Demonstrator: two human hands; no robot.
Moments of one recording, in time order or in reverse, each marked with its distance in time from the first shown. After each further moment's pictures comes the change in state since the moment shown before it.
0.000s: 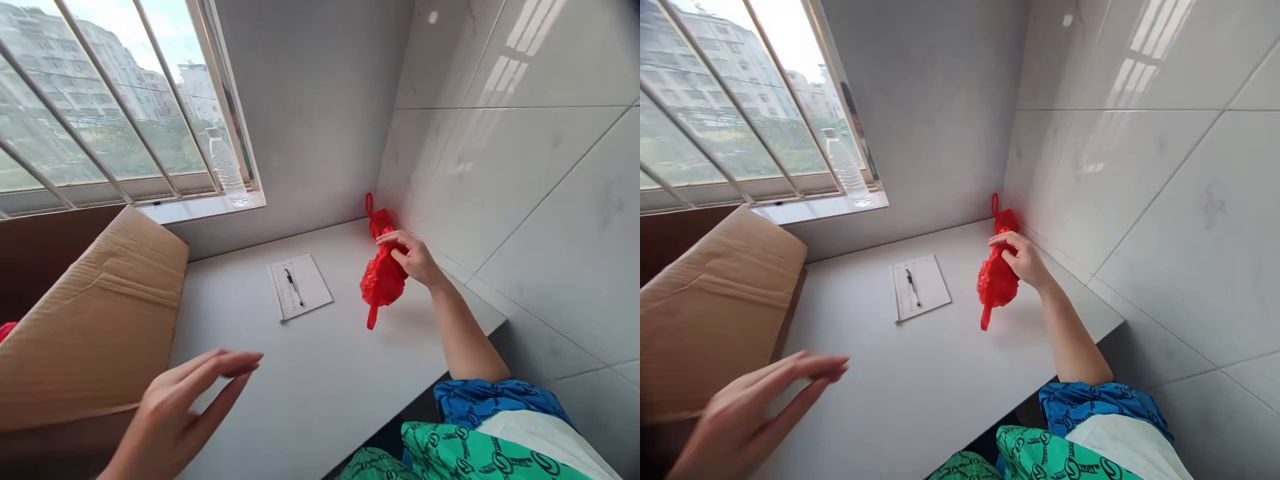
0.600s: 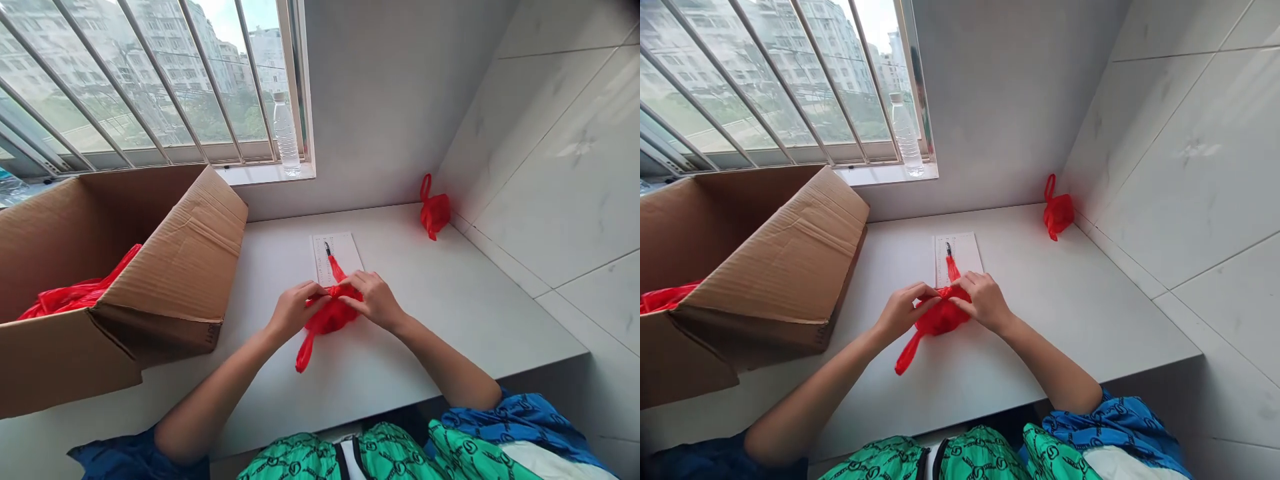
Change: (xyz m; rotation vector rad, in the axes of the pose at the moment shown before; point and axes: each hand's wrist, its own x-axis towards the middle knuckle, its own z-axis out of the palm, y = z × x) left_hand -0.008 -0.059 0.103 0.006 -0.180 -0.334; right_hand -0.064 -0.069 0.143 -0.060 -0.392 -0.283
